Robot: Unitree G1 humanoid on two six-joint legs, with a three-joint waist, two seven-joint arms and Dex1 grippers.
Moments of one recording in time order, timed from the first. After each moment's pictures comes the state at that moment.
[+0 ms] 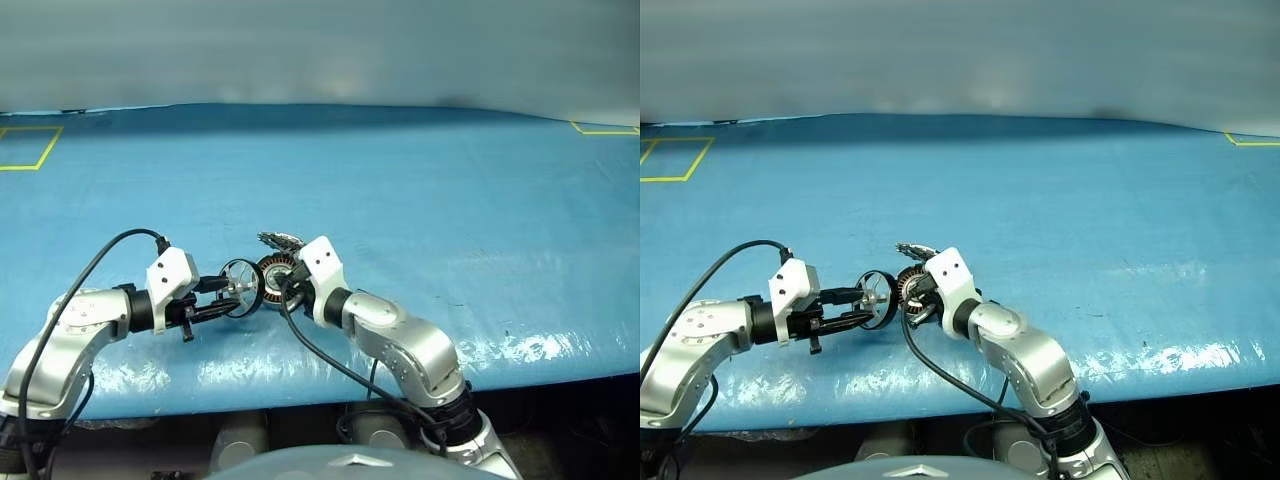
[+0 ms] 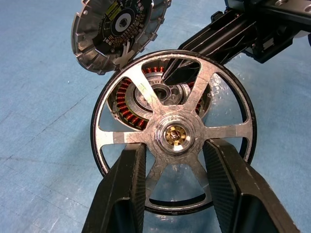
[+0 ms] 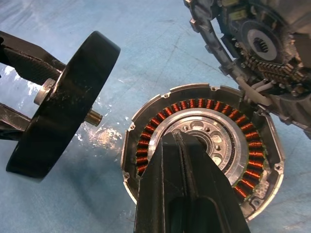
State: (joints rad) left arm 0.06 0.81 0.09 -0.38 -0.40 0.47 -0.99; right arm -0.21 -0.04 0.41 -0.42 0.26 0.97 0.24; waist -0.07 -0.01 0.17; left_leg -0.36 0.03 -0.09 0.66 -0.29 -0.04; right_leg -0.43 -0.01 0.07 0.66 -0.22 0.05
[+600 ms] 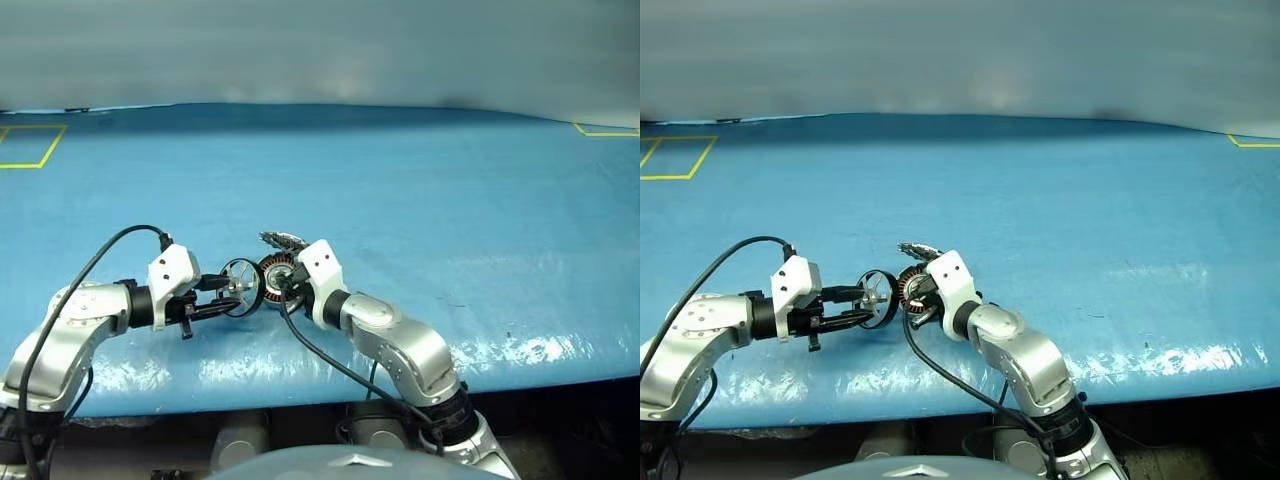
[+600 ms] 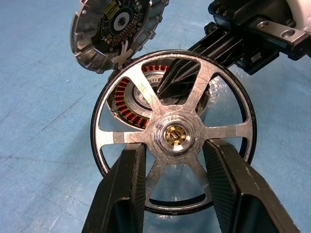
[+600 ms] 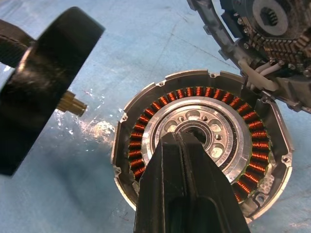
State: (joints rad) left arm -0.01 0.84 0.06 -0.35 -0.40 0.47 -1.03; right arm -0.18 -0.05 0.41 -0.42 0.25 0.92 0.26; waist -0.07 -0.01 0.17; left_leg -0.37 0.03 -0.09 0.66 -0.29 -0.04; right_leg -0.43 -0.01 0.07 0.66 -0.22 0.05
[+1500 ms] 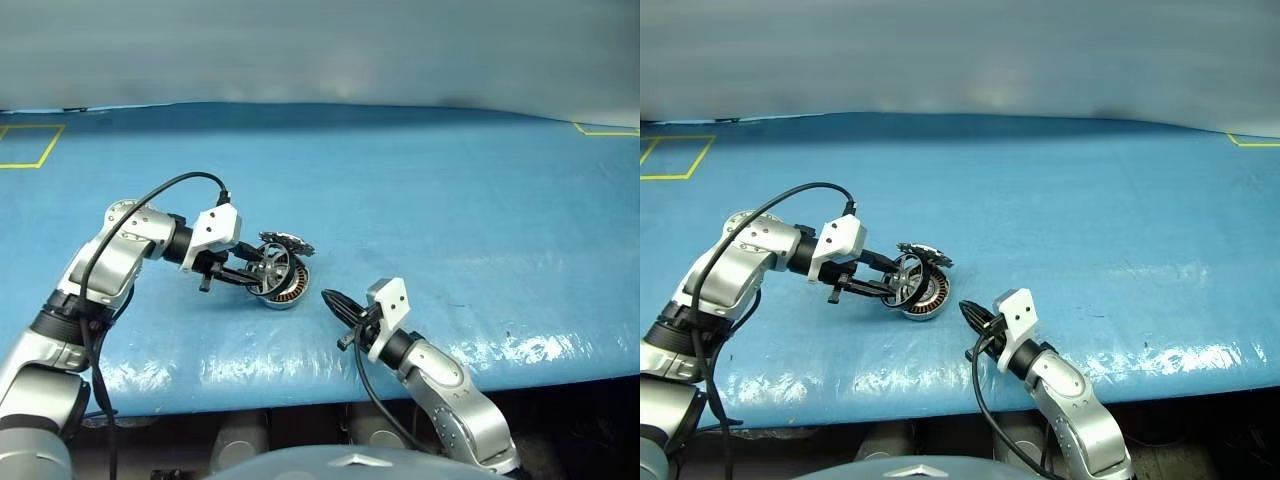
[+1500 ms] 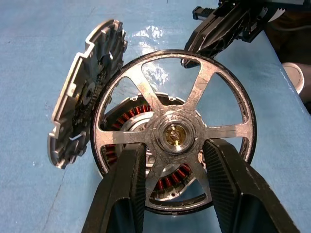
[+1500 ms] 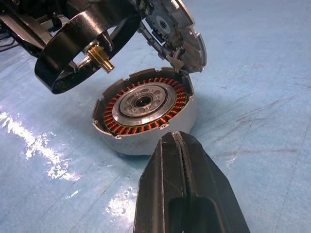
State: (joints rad) left arm -0.57 0.80 -0.29 0.04 -0.25 0.31 -1.42; right arm 0.22 -0.20 0.26 -0.43 0.30 0.34 0.45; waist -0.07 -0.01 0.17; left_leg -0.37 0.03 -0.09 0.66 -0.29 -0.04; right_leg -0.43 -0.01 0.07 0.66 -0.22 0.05
